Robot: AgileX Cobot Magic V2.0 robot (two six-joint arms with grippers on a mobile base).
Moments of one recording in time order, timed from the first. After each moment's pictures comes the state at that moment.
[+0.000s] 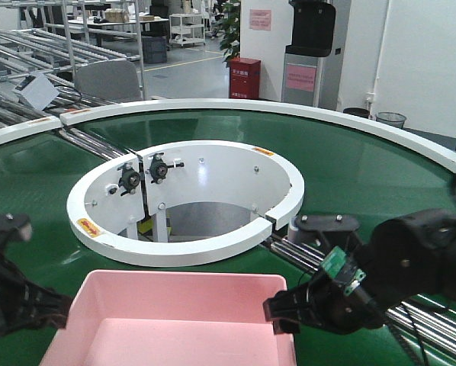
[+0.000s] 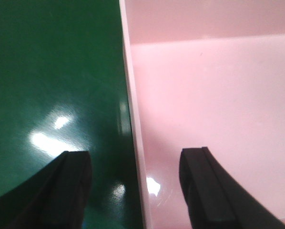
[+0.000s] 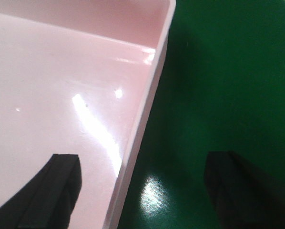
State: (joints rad) left arm -0.12 1.51 -1.10 -0.25 0.76 0.15; right arm 0.41 1.63 -1.23 0.01 0.76 0.24
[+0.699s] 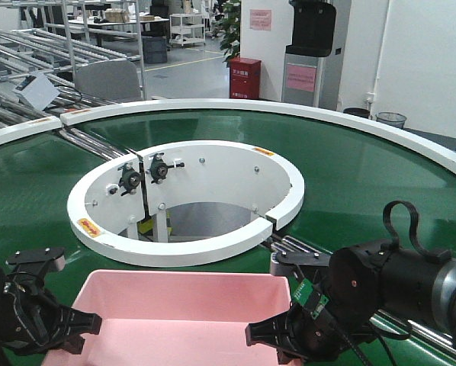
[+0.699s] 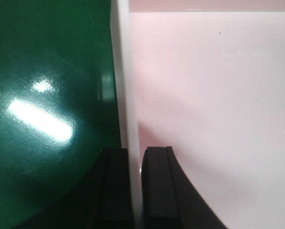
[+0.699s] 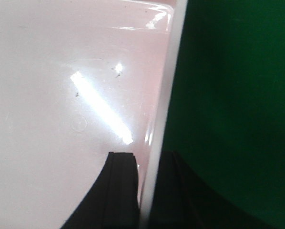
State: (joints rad) left arm -0.14 1.68 -1.10 -0.35 0.69 0.18; right arm 0.42 1.77 -1.23 0.05 0.72 0.28
